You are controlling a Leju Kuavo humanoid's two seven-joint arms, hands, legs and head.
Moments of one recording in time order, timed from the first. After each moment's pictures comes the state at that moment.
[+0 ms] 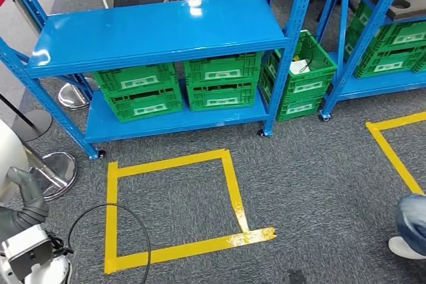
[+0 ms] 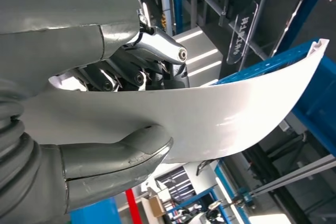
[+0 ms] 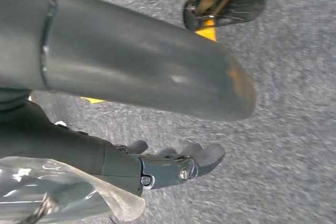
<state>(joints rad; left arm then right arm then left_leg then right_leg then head) 0.05 -0.27 0.09 -1.81 -0.57 0.69 -0.61 -0.05 0.19 -1.13 -0.25 1.13 -0.25 -0.14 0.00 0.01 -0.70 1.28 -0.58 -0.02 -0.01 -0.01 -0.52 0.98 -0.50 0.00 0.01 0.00</state>
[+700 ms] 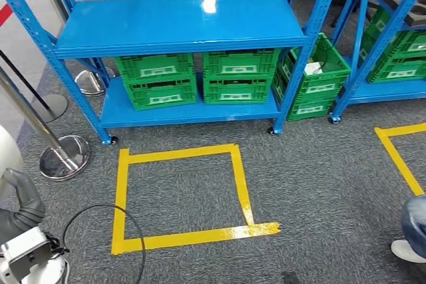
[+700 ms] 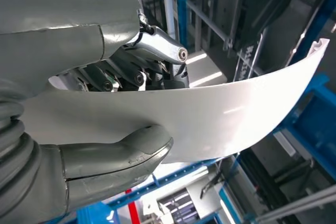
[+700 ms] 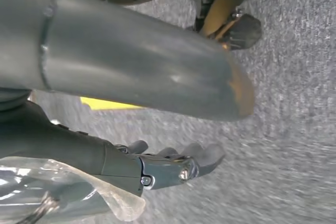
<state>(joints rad) 0.05 -0.29 0.12 -1.81 -0.55 0.69 -0.67 -0.05 0.19 -1.13 -0.25 1.15 -0.17 -0.16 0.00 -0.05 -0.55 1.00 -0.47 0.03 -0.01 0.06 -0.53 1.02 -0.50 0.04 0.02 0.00</state>
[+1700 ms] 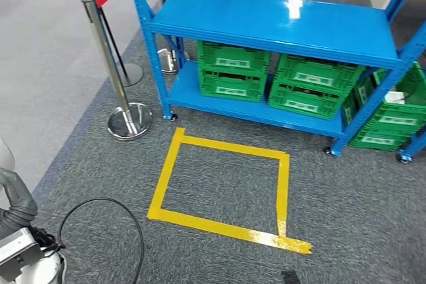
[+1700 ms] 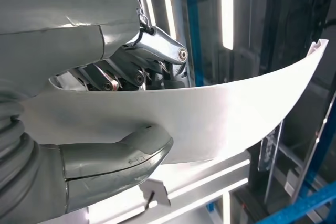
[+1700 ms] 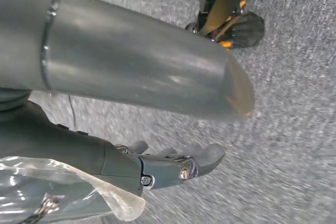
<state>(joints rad) 0.03 -0.28 0.12 -1.84 -0.52 0.69 -0.67 -0.05 0.18 -1.13 -0.24 1.19 -0.15 -0.15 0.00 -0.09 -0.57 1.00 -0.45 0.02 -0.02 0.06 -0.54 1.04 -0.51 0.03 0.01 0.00</state>
